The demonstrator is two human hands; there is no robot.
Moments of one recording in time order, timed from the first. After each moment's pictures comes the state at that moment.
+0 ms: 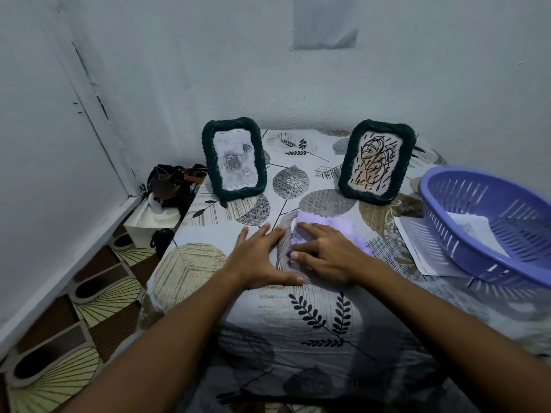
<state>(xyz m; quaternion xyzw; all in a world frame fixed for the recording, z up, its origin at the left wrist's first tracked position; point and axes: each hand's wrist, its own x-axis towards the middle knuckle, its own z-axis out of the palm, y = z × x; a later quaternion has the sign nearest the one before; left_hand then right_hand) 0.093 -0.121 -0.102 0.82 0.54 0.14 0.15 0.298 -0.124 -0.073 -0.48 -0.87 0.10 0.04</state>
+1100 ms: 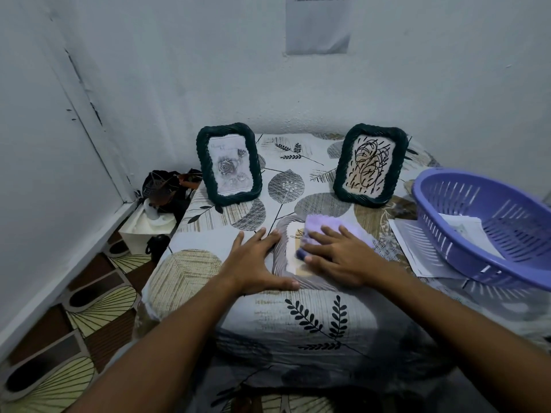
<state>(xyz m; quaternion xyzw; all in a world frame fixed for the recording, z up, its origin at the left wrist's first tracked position) 0.093 -0.123 -0.097 0.81 0.54 0.14 0.16 0.327 -0.124 -0.074 -0.50 -0.87 0.06 -0.02</state>
